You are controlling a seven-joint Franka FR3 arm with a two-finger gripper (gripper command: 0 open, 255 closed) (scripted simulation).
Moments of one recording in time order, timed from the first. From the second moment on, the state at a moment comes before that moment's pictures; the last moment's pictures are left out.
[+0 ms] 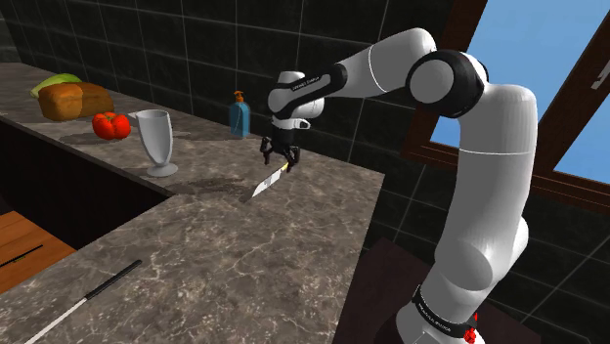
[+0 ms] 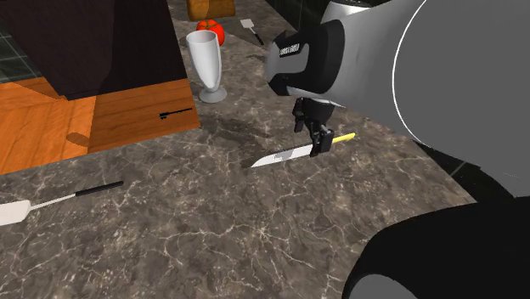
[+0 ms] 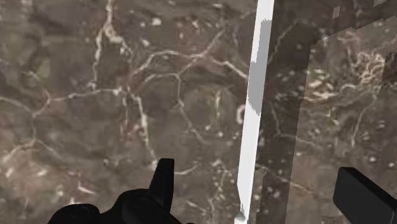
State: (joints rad) arm -0.17 0.34 0.14 -1.79 0.06 2.11 1.14
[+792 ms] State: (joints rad) arm -0.17 0.40 0.13 -1.81 0.06 2.19 1.15
